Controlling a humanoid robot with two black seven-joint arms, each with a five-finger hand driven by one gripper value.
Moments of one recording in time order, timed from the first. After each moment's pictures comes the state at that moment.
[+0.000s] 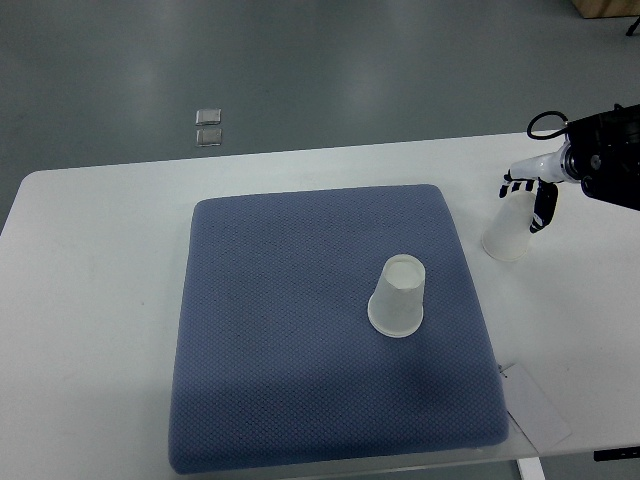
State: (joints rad) left arm -0.02 0.00 -0.06 -0.14 -0.04 0.06 -0.01; right arm 1.44 -0.42 -0.77 0.80 -0.80 0.21 0.00
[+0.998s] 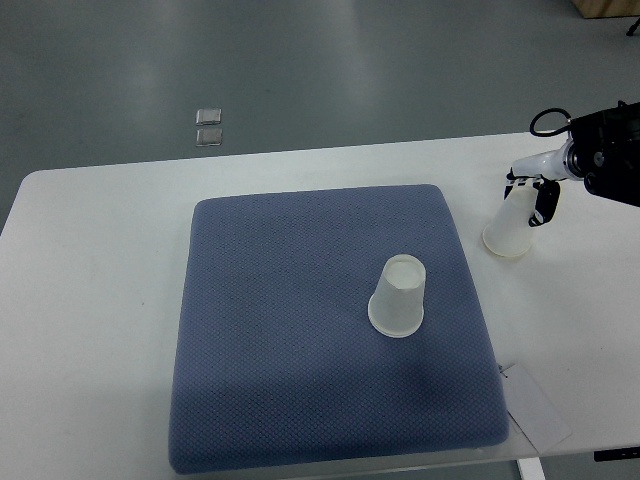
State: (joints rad) left arm -0.02 0.00 -0.06 -0.14 -0.04 0.06 -0.01; right arm 1.47 -0.44 -0.77 0.81 -0.79 0.22 0.00
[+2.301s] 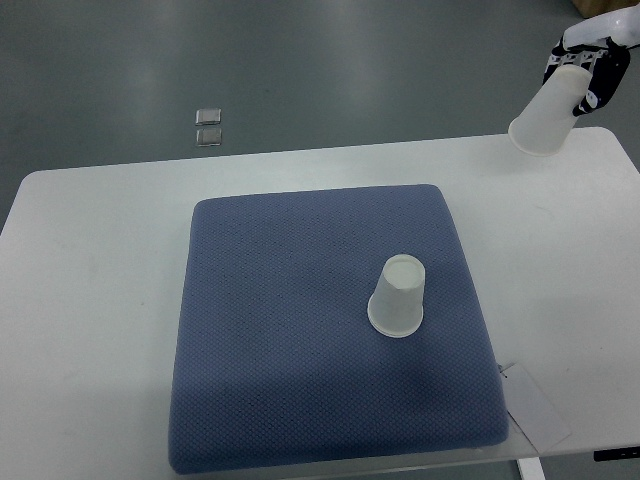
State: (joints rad) left arm -0.02 0.00 -0.06 -0.14 -0.04 0.06 -0.01; right arm 1.91 -0.66 -0.79 1.01 -0.77 0.41 -0.01
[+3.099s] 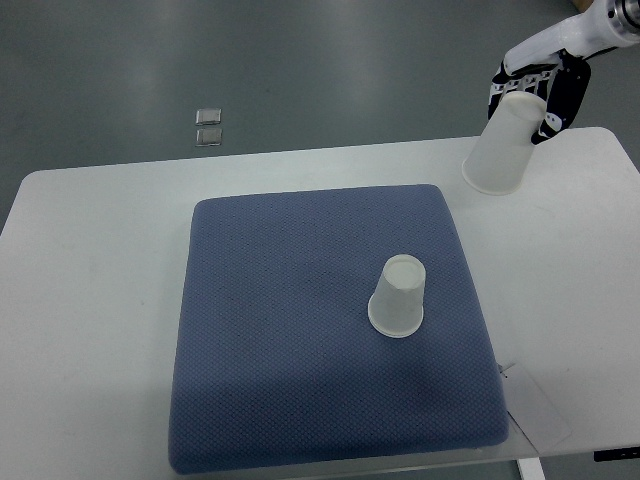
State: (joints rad) left arm -0.02 0.00 -0.06 -0.14 -0.04 0.06 -0.01; right arm 2.14 -0.67 -0.78 1.32 -0.76 0.55 0.00
